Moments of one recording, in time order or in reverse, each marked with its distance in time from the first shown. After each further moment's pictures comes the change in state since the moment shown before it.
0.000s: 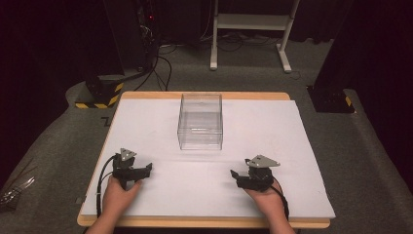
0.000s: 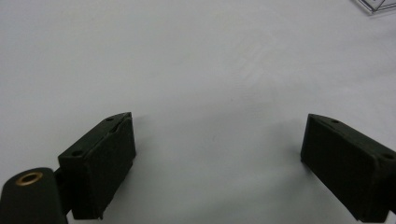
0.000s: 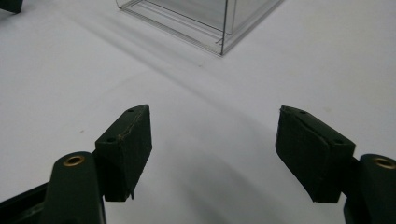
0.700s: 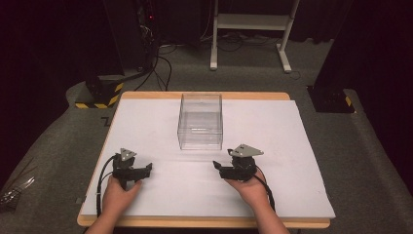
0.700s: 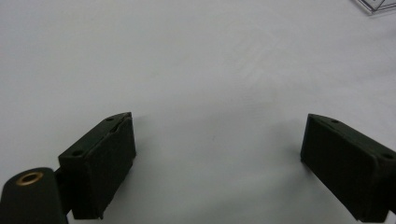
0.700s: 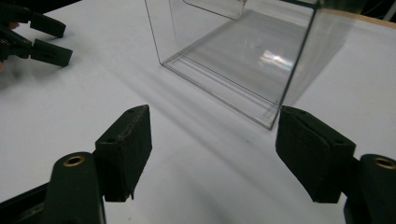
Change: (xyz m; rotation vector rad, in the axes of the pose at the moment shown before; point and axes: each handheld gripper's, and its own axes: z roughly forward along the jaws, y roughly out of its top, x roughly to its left) left arm 0.000 0.000 0.000 0.000 0.000 0.001; right arm 0.026 0.046 0.023 -0.068 0.083 -0.020
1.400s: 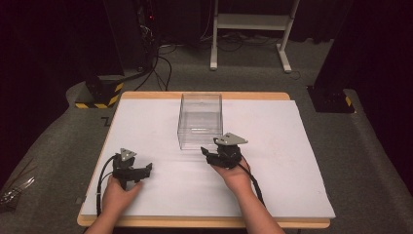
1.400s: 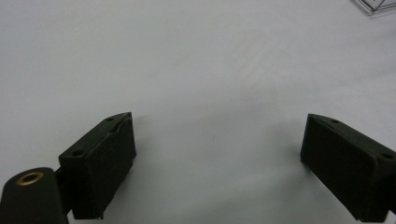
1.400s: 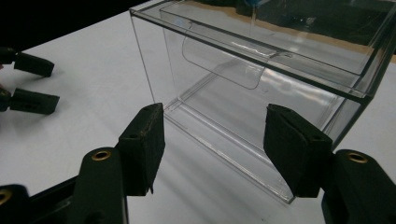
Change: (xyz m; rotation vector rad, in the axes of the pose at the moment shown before) left arm 0.000 0.000 0.000 0.000 0.000 0.000; right arm 0.008 0.033 0.042 -0.064 -0.019 0.011
